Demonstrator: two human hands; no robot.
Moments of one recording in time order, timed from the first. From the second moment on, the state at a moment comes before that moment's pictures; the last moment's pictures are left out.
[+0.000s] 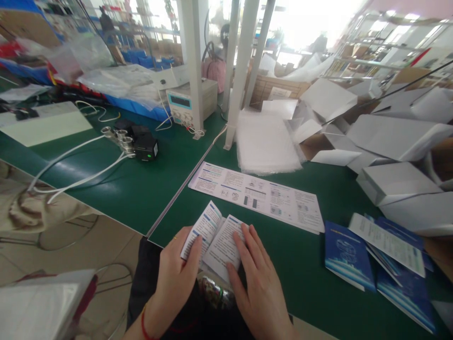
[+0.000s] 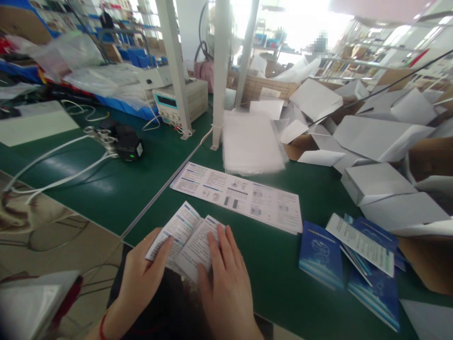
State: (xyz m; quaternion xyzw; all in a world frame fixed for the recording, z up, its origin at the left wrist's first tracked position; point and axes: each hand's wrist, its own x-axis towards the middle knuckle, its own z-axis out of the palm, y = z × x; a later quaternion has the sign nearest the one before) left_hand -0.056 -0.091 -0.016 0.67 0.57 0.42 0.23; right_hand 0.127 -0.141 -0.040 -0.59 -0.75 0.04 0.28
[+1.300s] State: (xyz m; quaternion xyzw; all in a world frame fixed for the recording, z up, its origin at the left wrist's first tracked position) left_hand -0.058 -0.094 -0.017 0.66 0.57 0.42 0.25; right_hand 0.128 -0.137 -0.032 -0.57 -0.80 0.04 0.21
